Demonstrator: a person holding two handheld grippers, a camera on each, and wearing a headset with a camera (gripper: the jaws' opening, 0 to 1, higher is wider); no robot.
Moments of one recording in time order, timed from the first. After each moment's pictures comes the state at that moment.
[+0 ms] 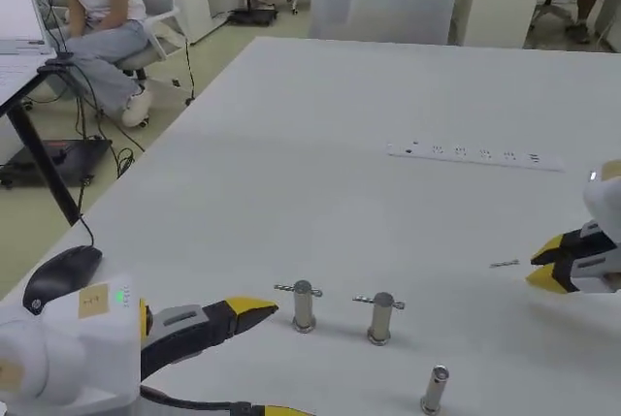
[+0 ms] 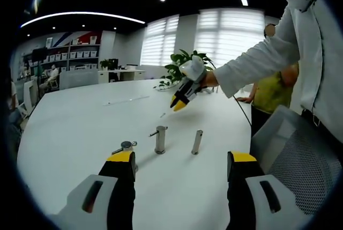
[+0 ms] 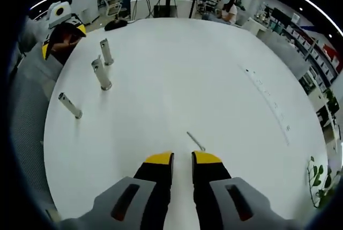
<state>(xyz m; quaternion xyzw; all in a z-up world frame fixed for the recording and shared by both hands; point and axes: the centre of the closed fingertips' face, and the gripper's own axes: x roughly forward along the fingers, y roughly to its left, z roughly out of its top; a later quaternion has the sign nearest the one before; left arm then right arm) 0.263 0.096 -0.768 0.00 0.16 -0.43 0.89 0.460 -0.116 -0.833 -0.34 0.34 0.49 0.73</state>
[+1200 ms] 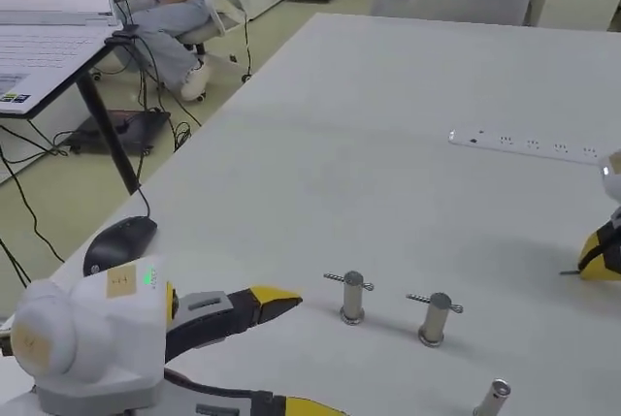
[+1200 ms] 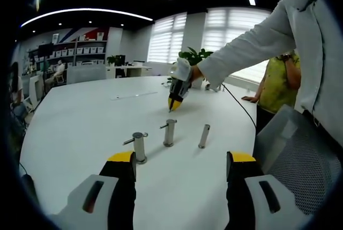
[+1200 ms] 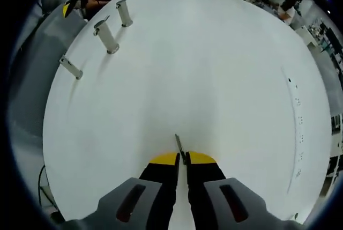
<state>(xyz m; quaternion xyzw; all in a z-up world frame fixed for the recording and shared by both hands) 0.261 0.117 -0.773 -0.01 0.18 -0.41 0.89 0.484 -0.106 -0.864 -0.46 0.38 0.59 0.55</state>
